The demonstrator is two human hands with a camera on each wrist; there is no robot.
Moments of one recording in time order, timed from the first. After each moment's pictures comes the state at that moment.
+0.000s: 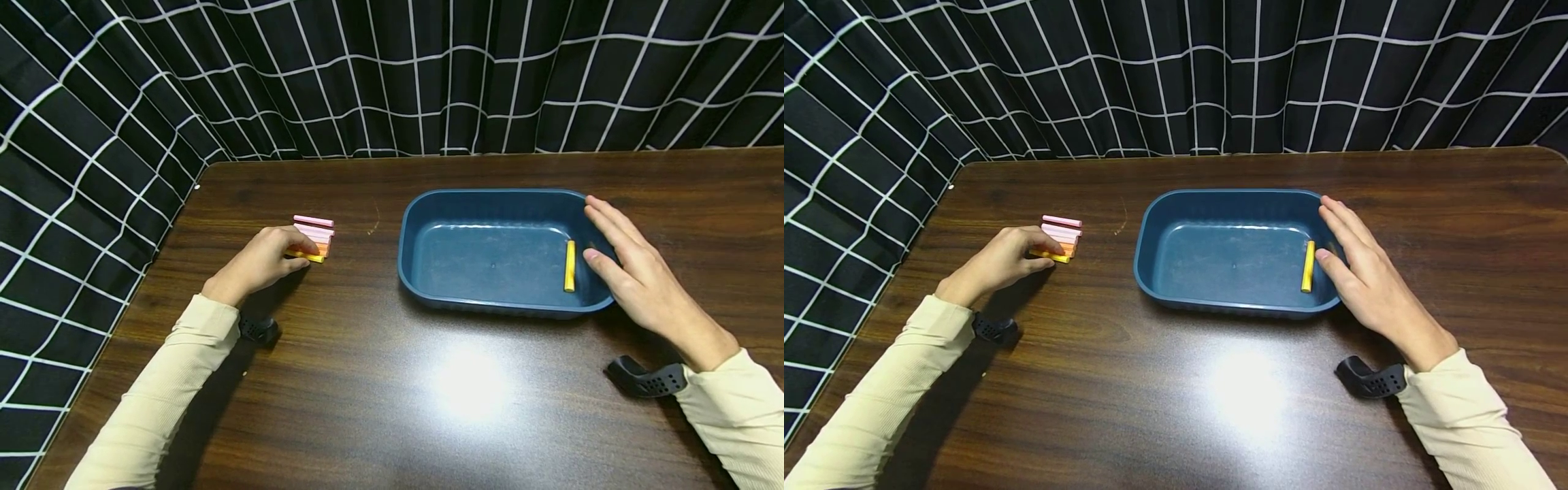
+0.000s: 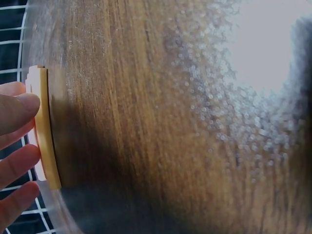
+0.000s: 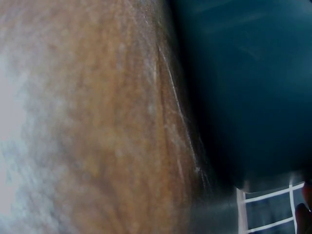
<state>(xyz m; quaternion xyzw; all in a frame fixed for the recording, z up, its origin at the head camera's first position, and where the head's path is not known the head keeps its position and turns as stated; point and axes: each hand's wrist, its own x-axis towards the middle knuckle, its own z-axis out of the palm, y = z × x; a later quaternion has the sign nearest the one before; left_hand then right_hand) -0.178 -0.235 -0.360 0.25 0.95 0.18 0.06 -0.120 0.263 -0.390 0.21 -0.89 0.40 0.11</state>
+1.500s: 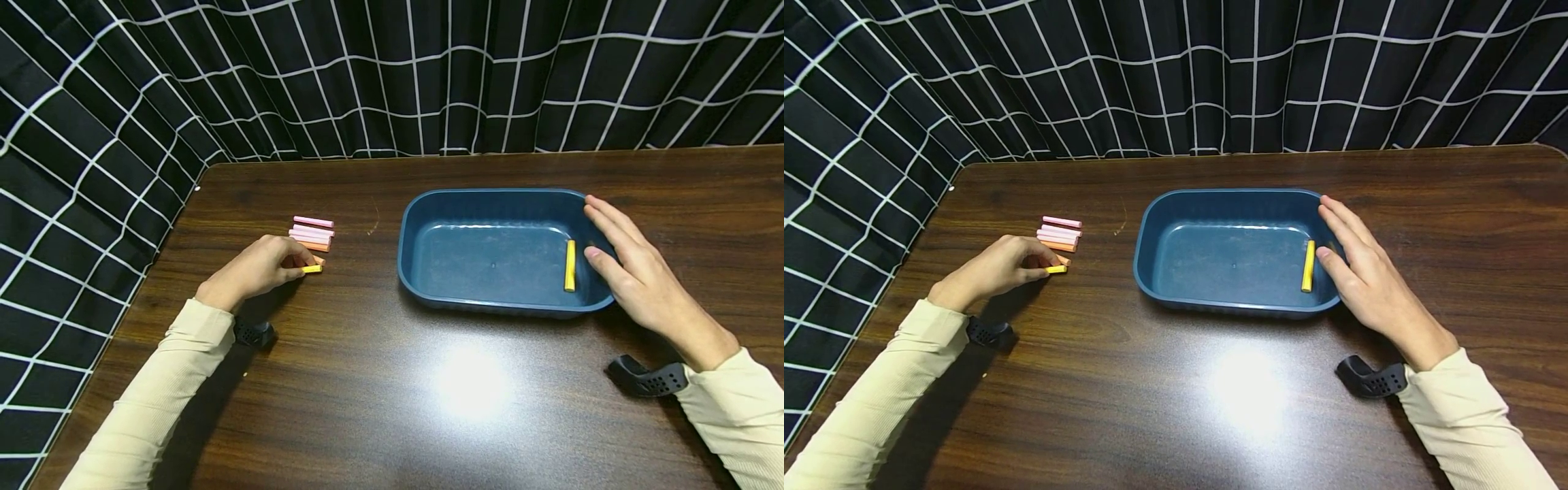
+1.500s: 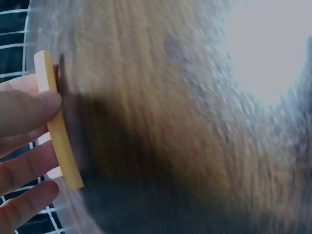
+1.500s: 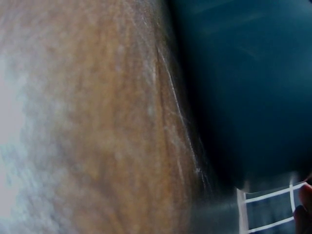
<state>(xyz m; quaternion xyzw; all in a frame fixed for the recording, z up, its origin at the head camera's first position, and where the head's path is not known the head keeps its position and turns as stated) -0.171 -0.237 -0.356 0.26 0.95 0.16 0.11 -0.121 0.264 -0.391 0.21 -0.88 0.40 0.12</state>
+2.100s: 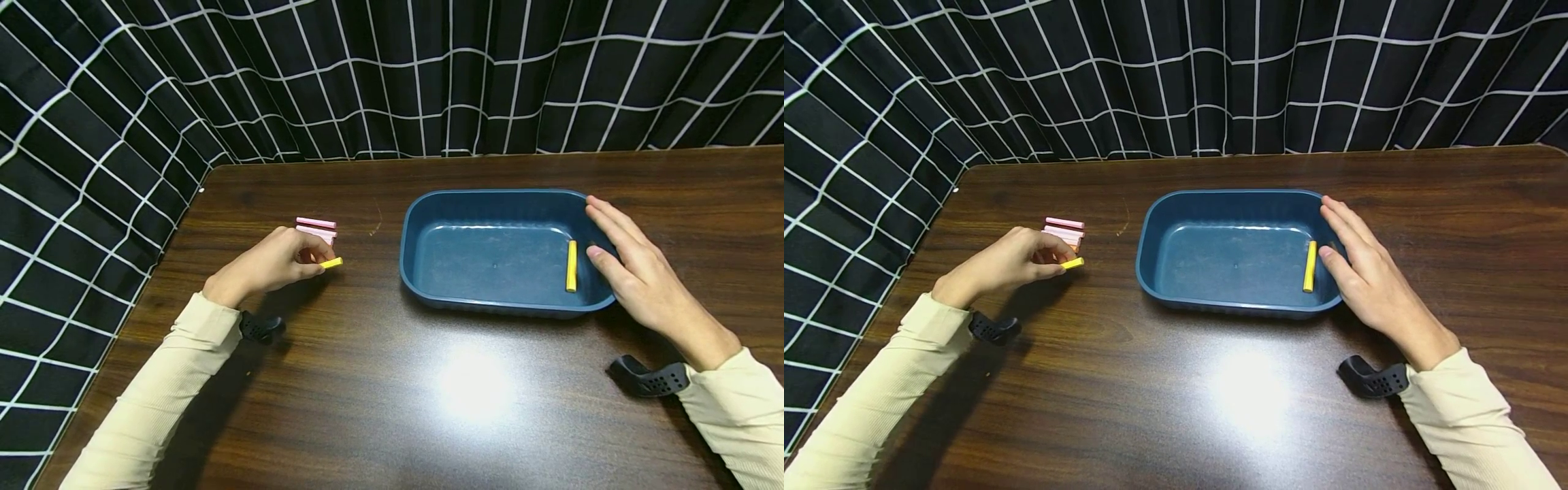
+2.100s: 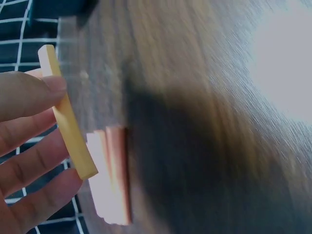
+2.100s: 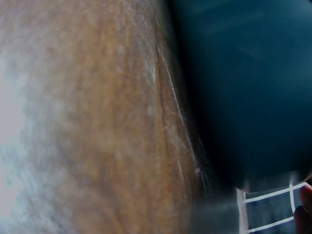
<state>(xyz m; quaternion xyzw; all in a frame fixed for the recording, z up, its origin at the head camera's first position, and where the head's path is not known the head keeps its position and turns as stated) -0.166 -0.211 -0.331 0.28 0.93 0.20 0.12 -0.121 0.263 -0.391 0.21 -0.89 0.40 0.12</state>
